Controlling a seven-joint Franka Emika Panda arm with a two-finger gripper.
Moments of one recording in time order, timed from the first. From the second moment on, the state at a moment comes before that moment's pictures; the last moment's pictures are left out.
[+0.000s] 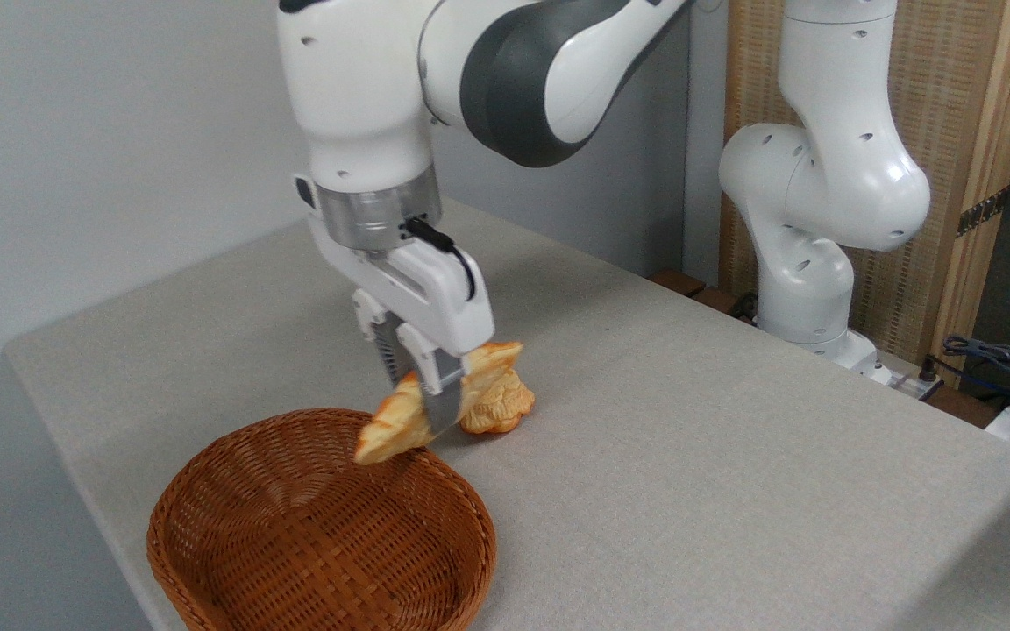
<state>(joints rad) -0.06 -0.03 0.03 -1.94 -0.09 1.87 0.78</state>
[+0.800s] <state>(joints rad) -0.06 -0.11 0.05 -2.06 -0.08 1.83 0.78</state>
